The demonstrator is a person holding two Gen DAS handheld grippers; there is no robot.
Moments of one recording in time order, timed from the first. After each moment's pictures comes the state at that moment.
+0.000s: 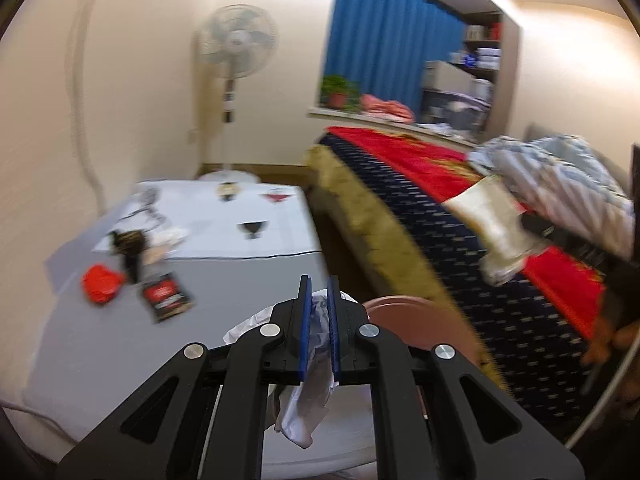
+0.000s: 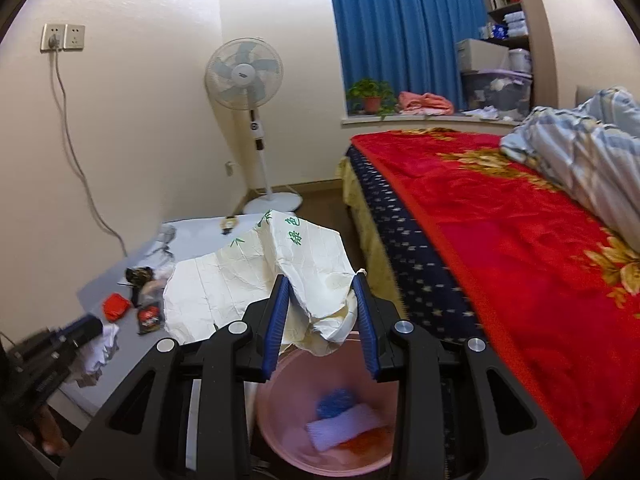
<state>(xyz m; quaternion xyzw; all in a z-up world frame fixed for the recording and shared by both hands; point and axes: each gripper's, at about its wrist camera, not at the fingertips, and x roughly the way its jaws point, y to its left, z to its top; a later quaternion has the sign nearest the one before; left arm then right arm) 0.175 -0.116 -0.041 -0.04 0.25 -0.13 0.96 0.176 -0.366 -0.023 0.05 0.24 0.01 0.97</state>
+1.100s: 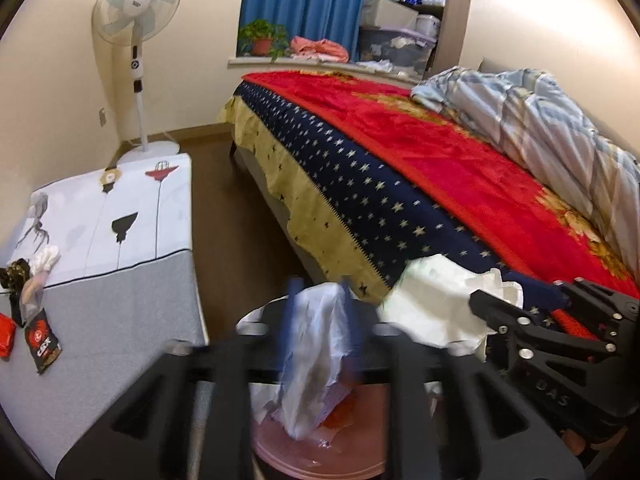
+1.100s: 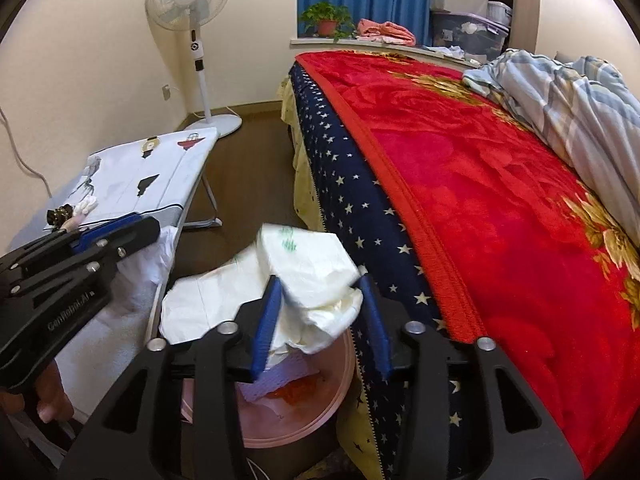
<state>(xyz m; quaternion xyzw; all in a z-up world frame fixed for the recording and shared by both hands) 0.283 -0.257 -0.089 0.02 0.34 -0.22 0.91 0.229 -0.420 -0.089 0.02 0.38 -0.07 0.92</state>
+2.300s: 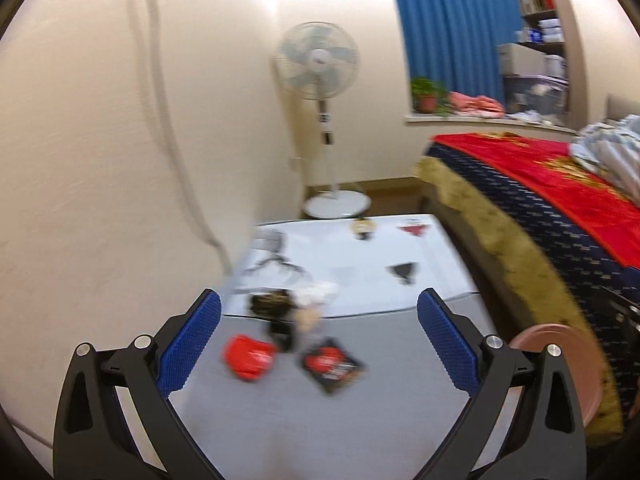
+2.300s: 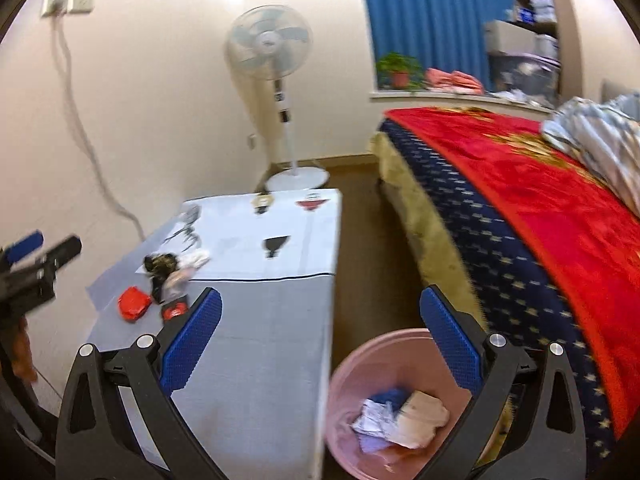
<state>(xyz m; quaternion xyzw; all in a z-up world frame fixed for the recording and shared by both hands) 0.247 0.007 0.005 0.06 0.24 0.07 0.97 0.245 -0.256 -0.035 0.05 0.28 0.06 0.96</state>
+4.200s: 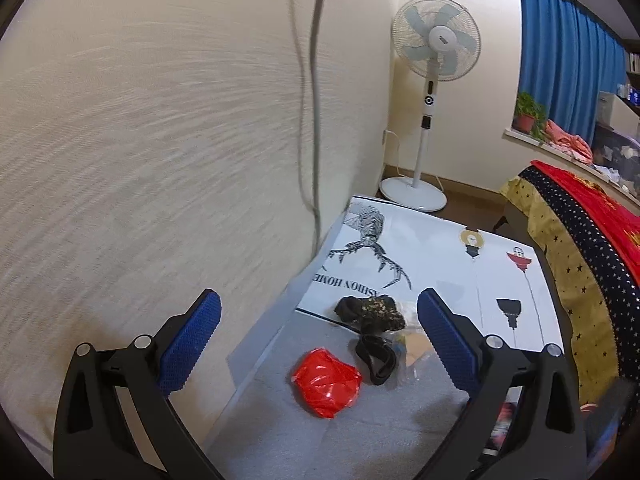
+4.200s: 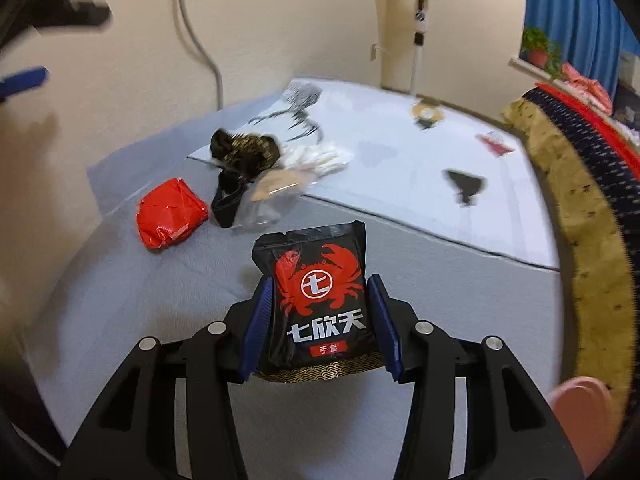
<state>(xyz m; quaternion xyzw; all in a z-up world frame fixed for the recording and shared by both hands) 0.332 0.145 -0.035 -0.07 0.27 0.18 0.94 0.351 -0.050 -0.159 -0.09 0.38 0.20 0.90</state>
